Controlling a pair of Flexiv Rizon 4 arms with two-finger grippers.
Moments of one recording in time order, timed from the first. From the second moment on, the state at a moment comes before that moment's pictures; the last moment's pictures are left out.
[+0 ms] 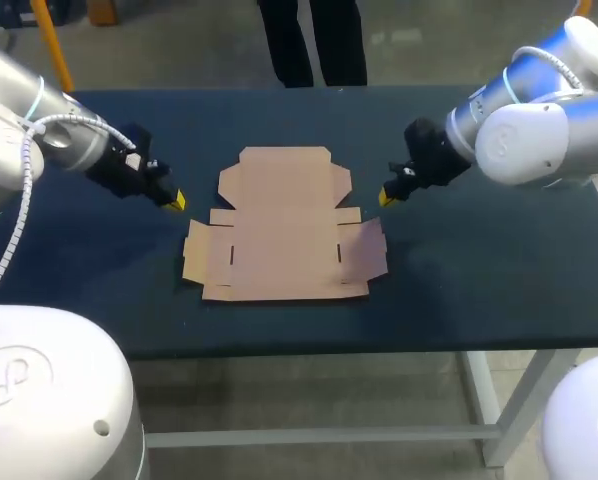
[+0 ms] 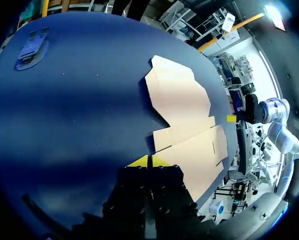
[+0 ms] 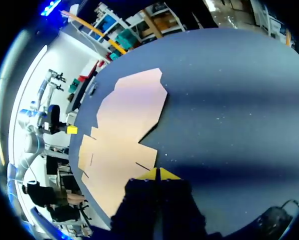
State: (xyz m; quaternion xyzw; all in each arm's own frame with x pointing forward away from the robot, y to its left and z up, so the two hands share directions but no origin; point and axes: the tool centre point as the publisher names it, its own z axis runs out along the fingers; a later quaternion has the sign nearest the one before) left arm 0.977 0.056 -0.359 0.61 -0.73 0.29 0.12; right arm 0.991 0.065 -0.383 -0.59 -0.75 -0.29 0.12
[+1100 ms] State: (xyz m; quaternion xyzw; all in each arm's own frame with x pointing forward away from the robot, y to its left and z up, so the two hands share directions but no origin) left arm 0.990 0.041 -0.389 0.61 -0.74 0.26 0.09; right arm 0.995 0.075 -0.407 -0.62 -0.72 -0.29 0.14
